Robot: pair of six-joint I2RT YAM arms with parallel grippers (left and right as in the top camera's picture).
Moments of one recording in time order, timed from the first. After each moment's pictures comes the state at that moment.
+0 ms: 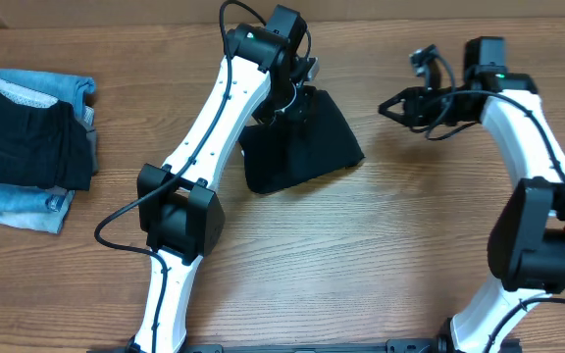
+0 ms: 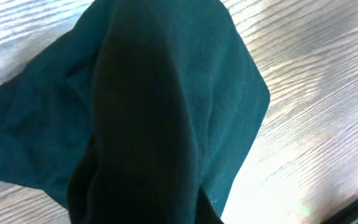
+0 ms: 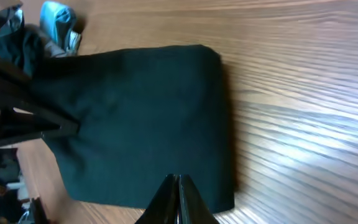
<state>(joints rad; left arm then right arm) -0.44 2.32 2.33 -1.39 0.32 -0.17 -0.07 1.97 1.54 -0.80 -0.86 -0.19</state>
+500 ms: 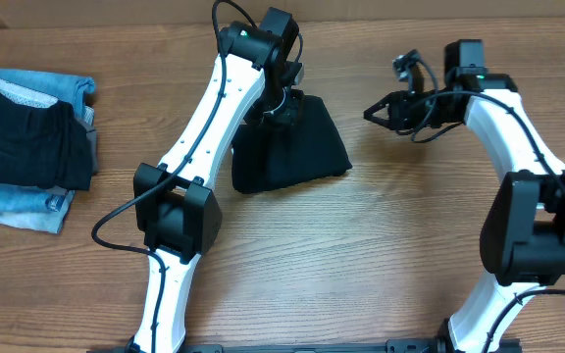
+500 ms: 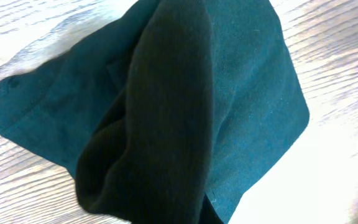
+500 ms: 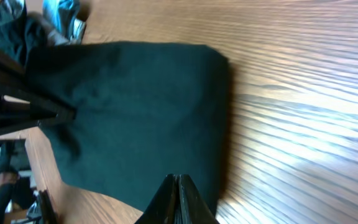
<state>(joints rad) -0.42 2.32 2.33 -1.46 0.19 -0.15 -0.01 2.00 1.54 -0.78 -0.88 -0.17</state>
